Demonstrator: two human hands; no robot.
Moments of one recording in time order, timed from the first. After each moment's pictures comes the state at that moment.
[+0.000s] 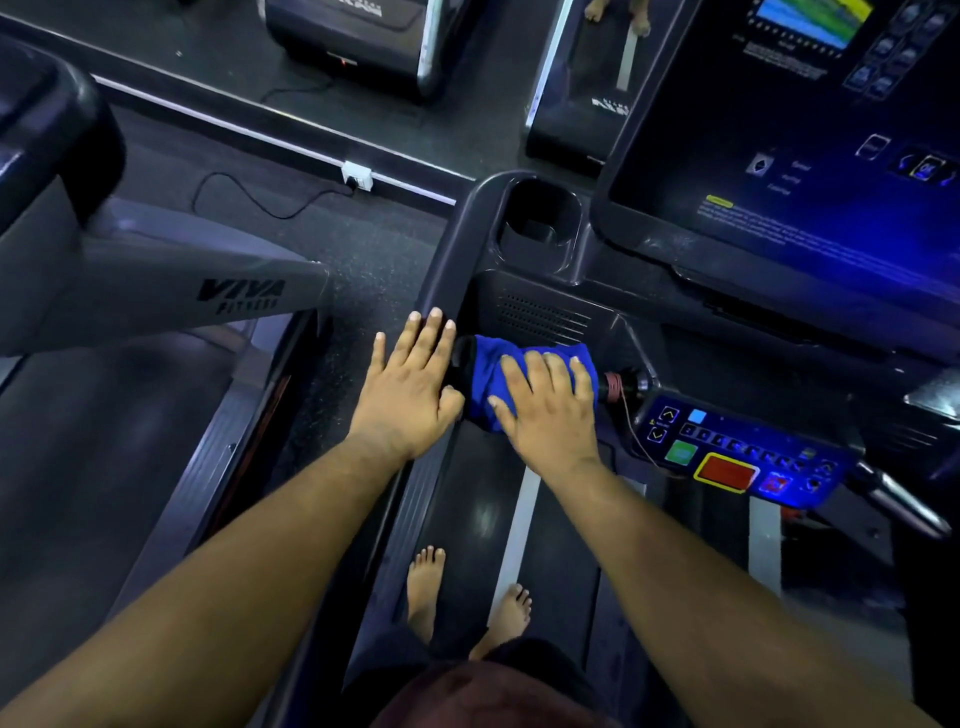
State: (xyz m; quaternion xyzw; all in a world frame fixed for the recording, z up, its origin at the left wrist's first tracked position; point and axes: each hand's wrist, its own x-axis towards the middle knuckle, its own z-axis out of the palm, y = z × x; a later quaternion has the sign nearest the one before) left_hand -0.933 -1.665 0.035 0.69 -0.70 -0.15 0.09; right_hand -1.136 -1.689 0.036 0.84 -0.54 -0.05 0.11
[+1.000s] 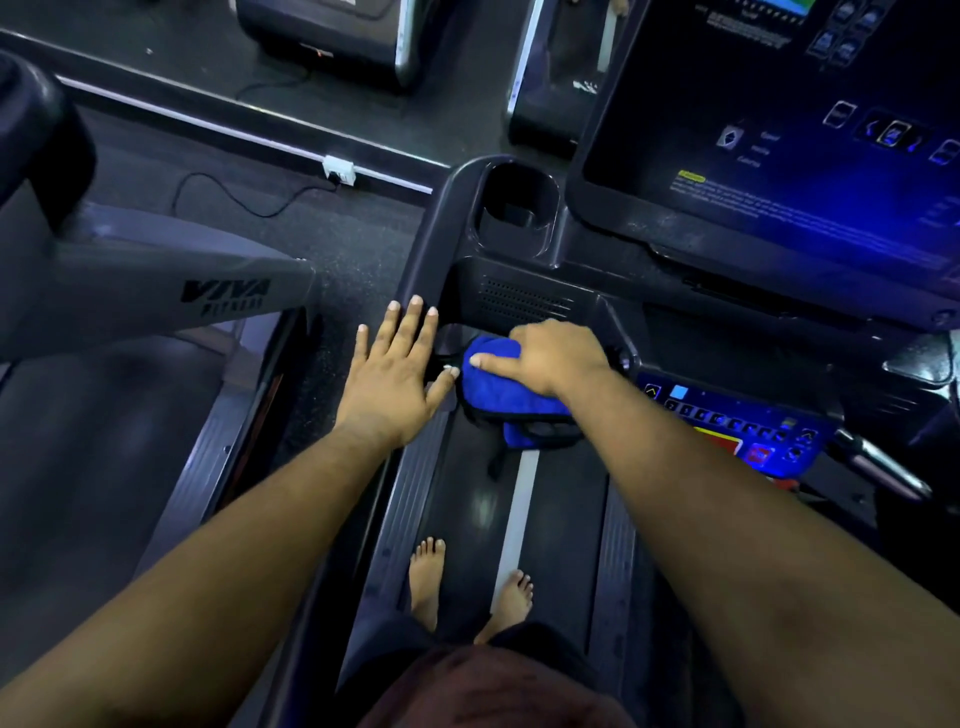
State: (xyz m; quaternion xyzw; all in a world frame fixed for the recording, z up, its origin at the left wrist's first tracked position) left_hand -0.935 -1.666 0.035 0.70 -0.70 -0.14 0.08; right_hand -1.137 -1.762 0.080 0.81 -0.55 -0.17 -0.13
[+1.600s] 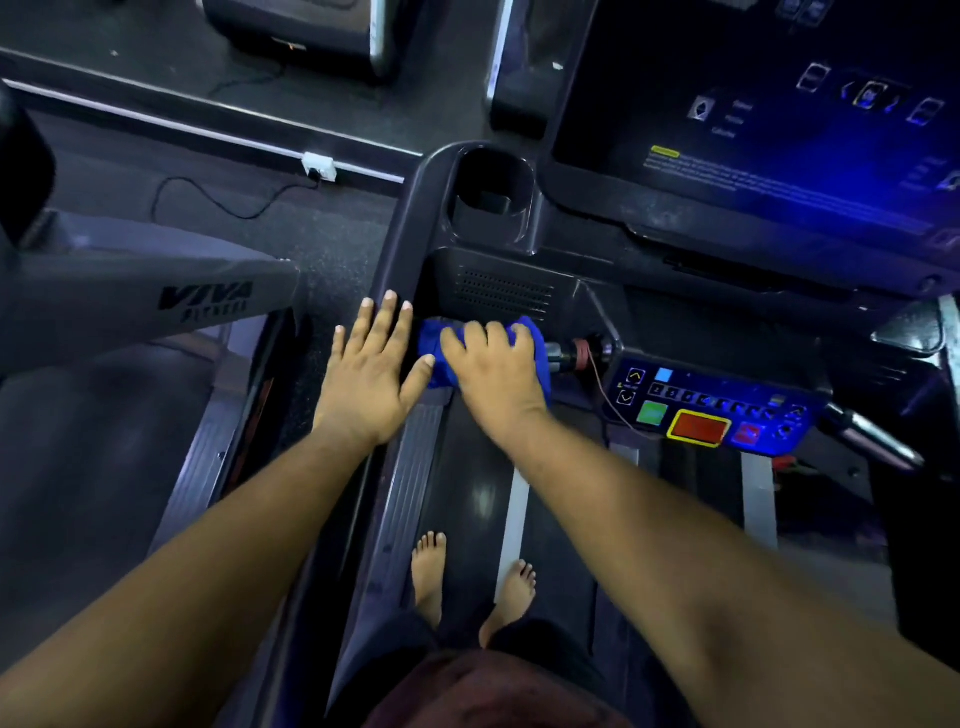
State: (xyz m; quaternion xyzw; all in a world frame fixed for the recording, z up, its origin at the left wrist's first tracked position) left_hand -0.936 -1.665 0.034 0.70 -0.69 -0.17 0.11; right_hand -1.104 -1.710 0.046 0.86 -0.49 -0.14 0.08
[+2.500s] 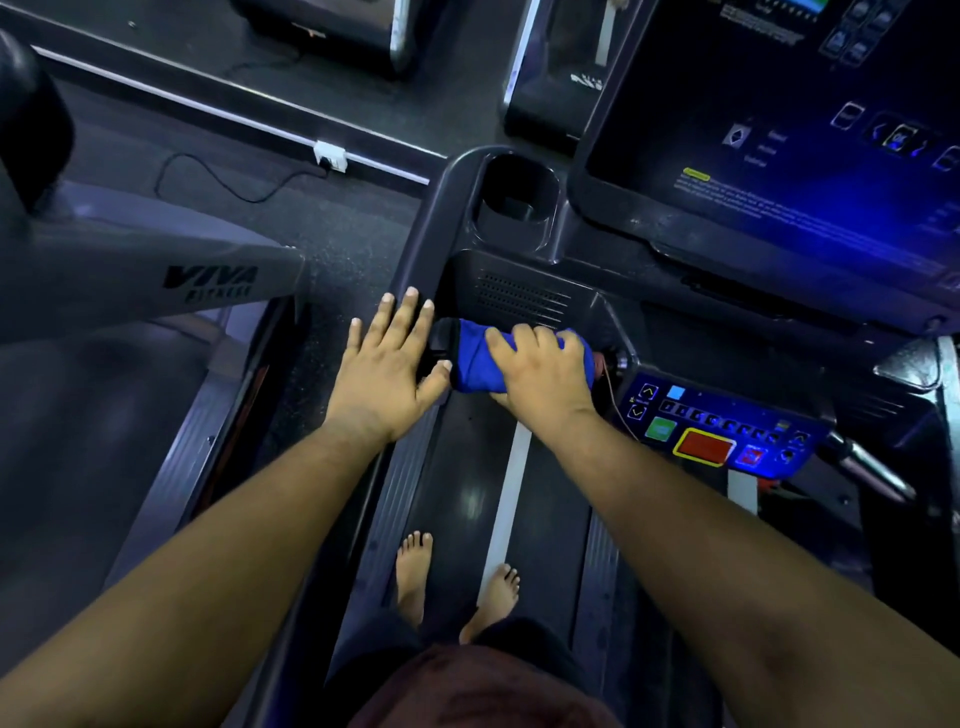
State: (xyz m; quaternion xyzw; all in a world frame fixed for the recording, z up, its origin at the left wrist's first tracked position) left_hand -0.932 -1.668 0.030 0.70 -0.69 -0.17 0.12; right_hand -1.143 -1.720 0.045 0.86 -0.48 -0.12 0.12
